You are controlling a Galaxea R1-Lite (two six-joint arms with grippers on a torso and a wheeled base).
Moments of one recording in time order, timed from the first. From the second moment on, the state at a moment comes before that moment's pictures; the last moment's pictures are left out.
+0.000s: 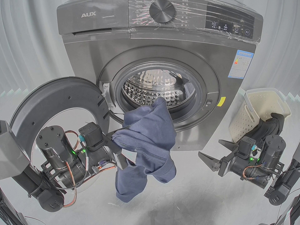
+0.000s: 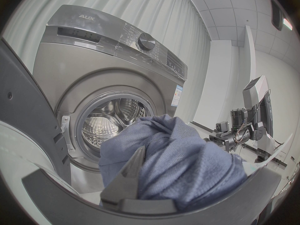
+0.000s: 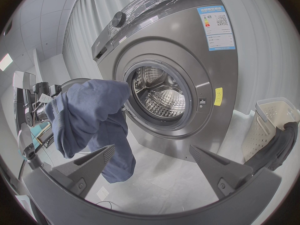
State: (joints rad) left arm -0.60 1.84 -0.38 -1.55 -0.17 -0.04; right arm 0.52 1.84 -0.17 -1.54 0.05 0.11
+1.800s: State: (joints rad) left arm -0.75 1.93 -0.44 -1.55 -0.19 -0.04; right arm 0.66 1.83 -0.15 -1.54 0.05 0.11
